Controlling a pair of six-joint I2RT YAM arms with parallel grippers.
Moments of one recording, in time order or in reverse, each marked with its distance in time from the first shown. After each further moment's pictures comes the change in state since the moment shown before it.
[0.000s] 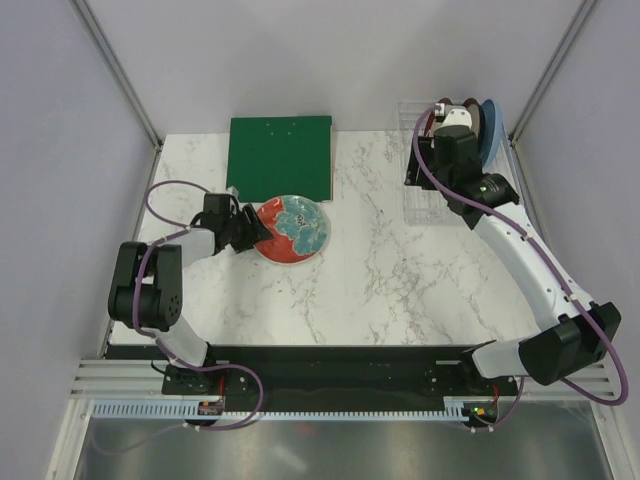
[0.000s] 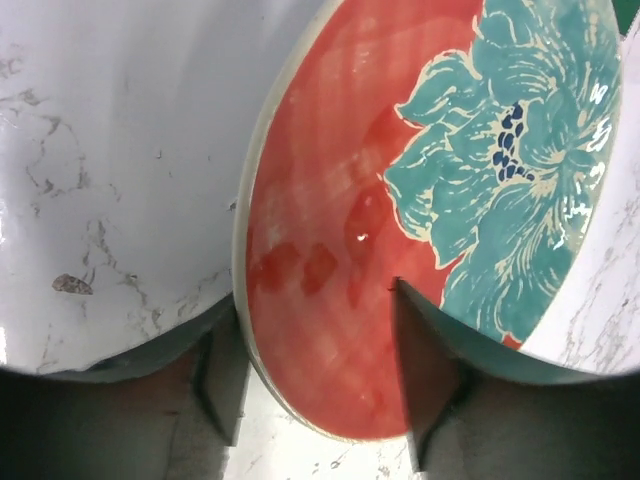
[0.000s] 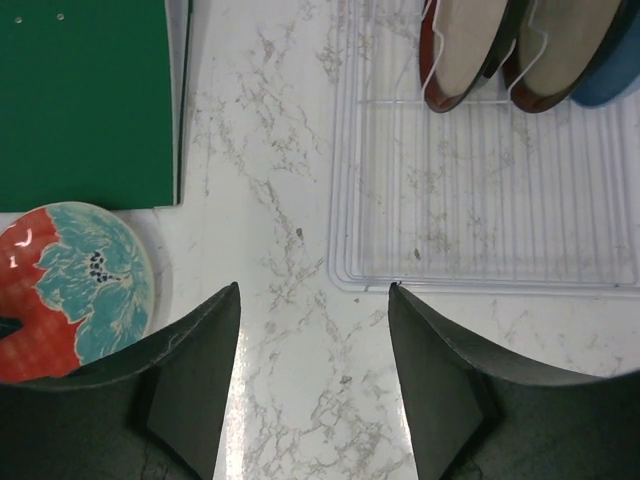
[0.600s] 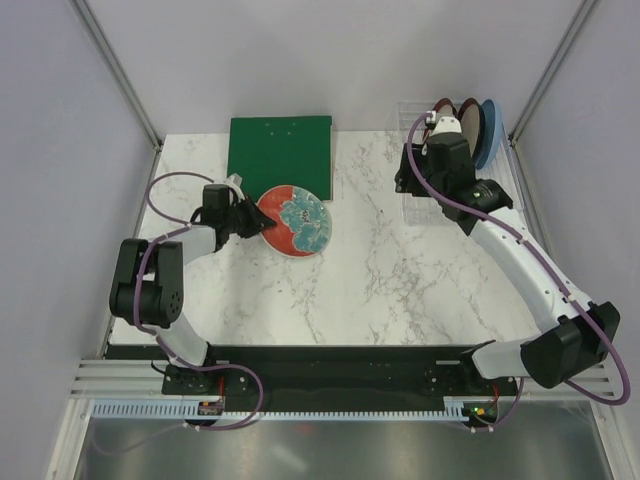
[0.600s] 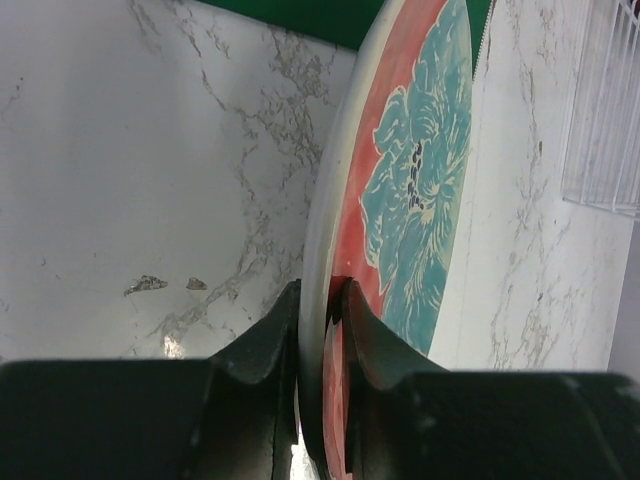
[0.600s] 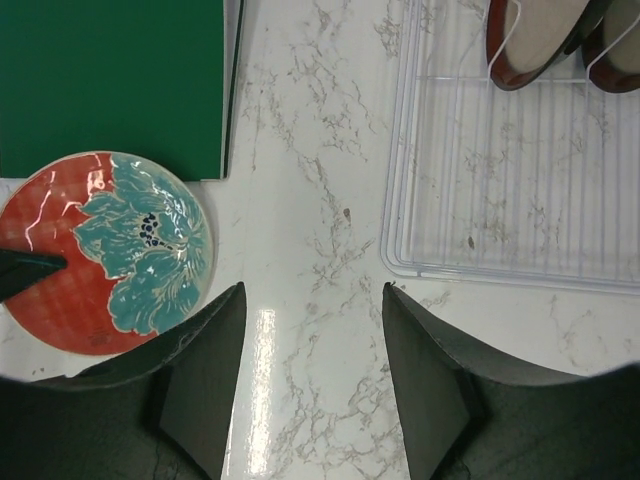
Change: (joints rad) left arm -0.006 0.021 0.037 0.149 0.118 -0.034; right arm 0.048 -0.006 -0.041 0.027 -0.056 0.037
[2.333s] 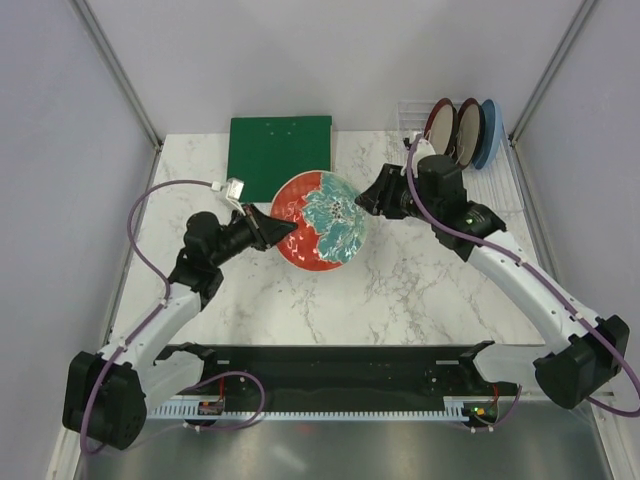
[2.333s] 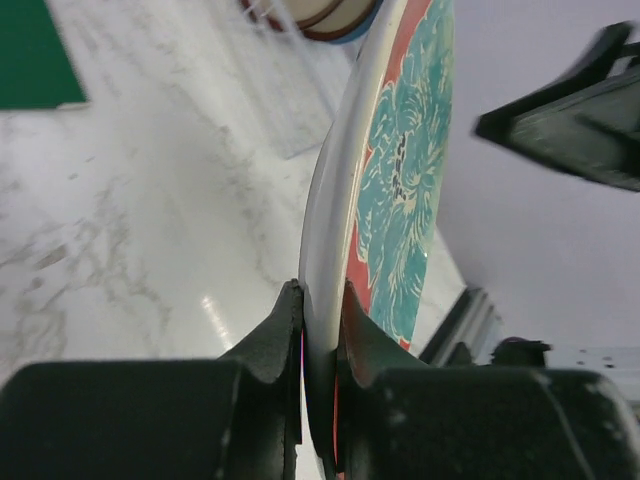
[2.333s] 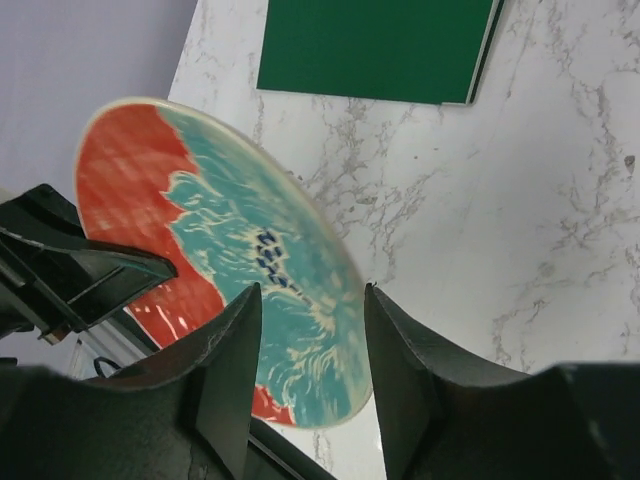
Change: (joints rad) left arm -0.209 -0.663 -0.286 0.275 0.133 -0.196; right arm 0.108 -0.110 -0.179 0.190 -0.371 0.251
